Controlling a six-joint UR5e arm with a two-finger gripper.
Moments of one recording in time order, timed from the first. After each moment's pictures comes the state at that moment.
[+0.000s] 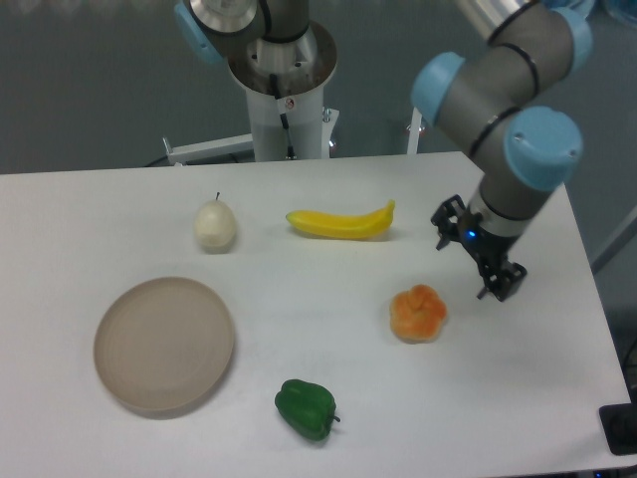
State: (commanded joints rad) arm 2.48 -2.10 -1.23 -1.41 1.50 1.64
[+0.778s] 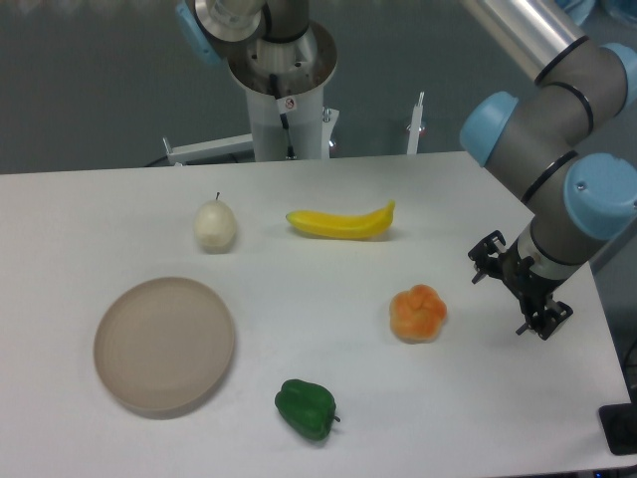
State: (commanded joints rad) arm 2.48 -2.19 -1.17 -1.41 1.51 1.64
